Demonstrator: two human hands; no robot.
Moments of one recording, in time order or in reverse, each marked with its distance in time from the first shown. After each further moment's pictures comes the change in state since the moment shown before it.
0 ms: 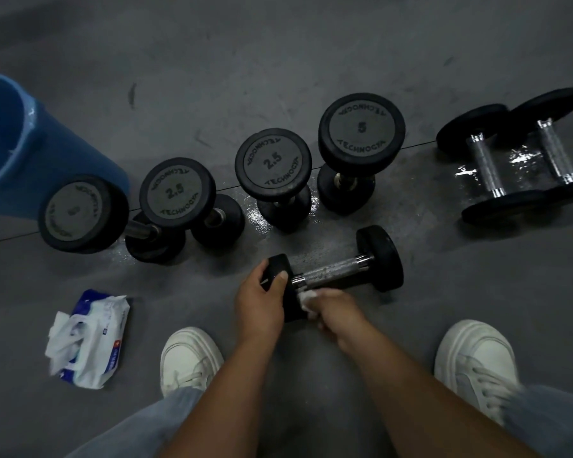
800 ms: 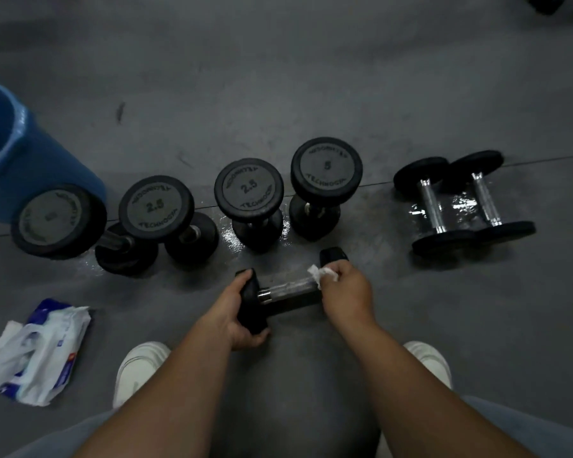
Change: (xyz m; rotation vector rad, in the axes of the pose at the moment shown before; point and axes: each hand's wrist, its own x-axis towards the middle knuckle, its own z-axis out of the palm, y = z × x) left_hand 0.020 0.023 0.005 -0.538 -0.403 -0.954; right_hand -0.038 -0.068 -0.058 -0.448 0.378 -0.549
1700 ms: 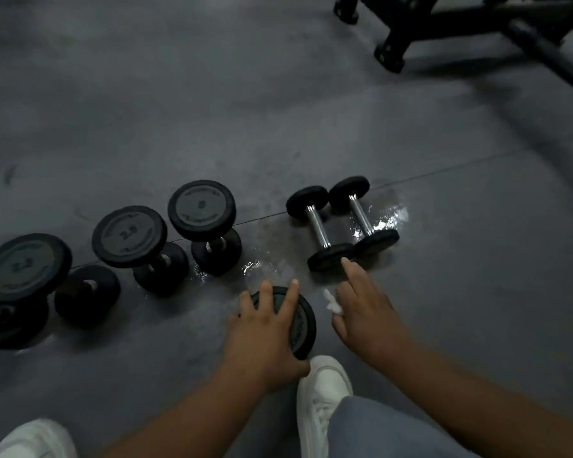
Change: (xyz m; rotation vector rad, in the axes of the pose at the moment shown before) left_hand -0.085 -0.126 0.177 2.083 0.310 1.211; right_hand 0.017 0.101 -0.208 -0.778 0.124 -0.710
